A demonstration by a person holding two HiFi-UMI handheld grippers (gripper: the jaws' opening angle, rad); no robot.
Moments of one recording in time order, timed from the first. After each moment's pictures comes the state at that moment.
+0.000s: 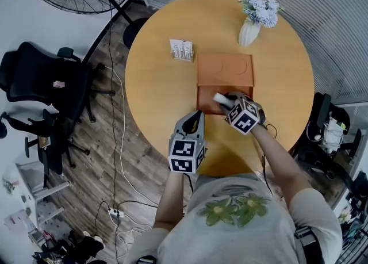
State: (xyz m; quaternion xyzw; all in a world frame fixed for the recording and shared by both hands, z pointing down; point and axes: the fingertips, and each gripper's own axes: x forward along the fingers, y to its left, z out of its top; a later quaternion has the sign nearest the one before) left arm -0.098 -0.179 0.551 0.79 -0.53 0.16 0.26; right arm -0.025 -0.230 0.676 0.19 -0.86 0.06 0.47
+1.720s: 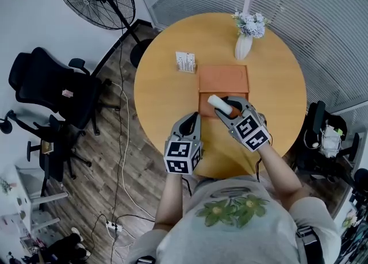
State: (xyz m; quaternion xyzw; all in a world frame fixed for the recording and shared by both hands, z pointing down) left arm -0.110 -0.151 0.479 0.80 -0.55 0.11 0.21; right arm -0.051 -0.187 0.493 0.25 -0.92 0.02 0.29
